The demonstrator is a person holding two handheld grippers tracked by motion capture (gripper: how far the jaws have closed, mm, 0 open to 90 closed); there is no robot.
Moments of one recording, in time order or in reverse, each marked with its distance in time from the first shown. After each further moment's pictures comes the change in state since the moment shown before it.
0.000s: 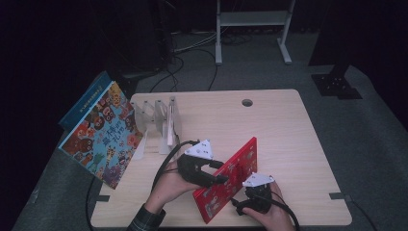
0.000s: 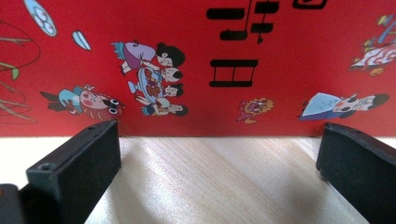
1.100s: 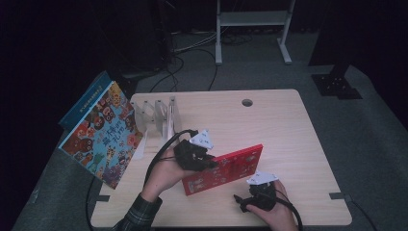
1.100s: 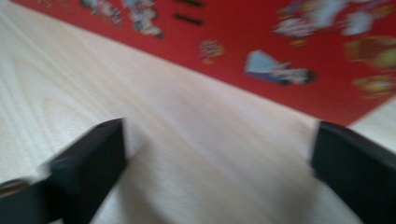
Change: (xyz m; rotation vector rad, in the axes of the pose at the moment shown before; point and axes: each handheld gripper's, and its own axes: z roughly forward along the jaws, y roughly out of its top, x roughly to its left) left arm 0.020 0.017 -0.015 0.187 0.118 0.042; right arm -0.015 -0.002 -0.005 -0.013 -0.001 0.007
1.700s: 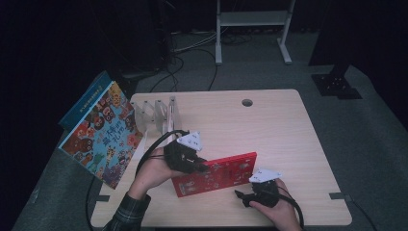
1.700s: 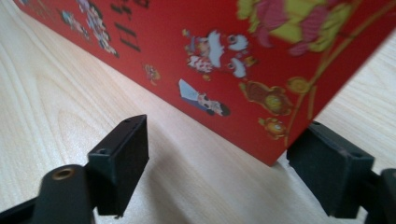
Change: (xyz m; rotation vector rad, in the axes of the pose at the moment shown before) left arm 0.008 -0.017 -0.015 0.014 -0.104 0.032; right arm -0.005 0.004 -0.002 -0.049 0.051 -0.045
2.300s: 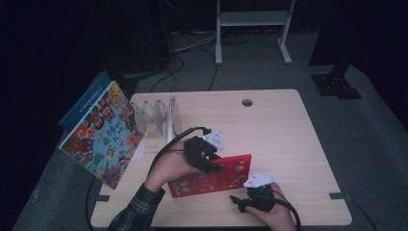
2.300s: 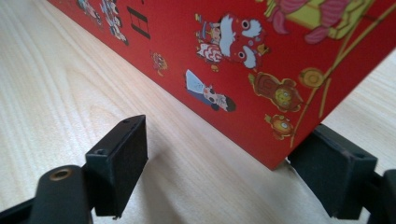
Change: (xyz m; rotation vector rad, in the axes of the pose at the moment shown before) left arm -0.001 0.047 0.037 0.098 -0.004 0.085; right arm 0.018 0.000 0.004 0.008 0.038 -0.010
